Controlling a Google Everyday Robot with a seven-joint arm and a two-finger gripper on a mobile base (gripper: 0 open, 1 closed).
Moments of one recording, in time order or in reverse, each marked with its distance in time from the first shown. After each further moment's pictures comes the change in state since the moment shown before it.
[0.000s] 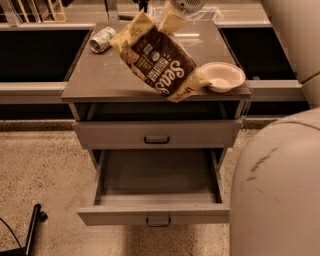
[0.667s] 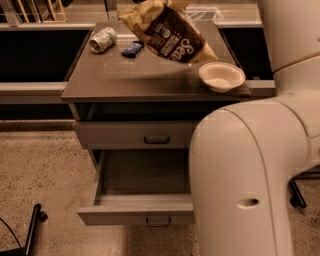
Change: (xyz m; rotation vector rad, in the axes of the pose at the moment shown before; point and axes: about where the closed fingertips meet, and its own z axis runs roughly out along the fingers) arm 0.010 -0.062 -0.026 0.120 0.003 -0.005
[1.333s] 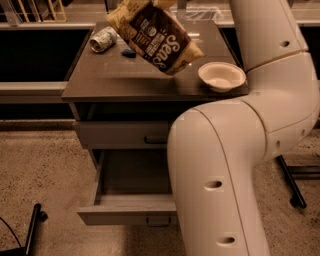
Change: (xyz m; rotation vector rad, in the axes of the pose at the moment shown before) arm -0.023 -0.016 0.029 0.031 -0.011 -0.078
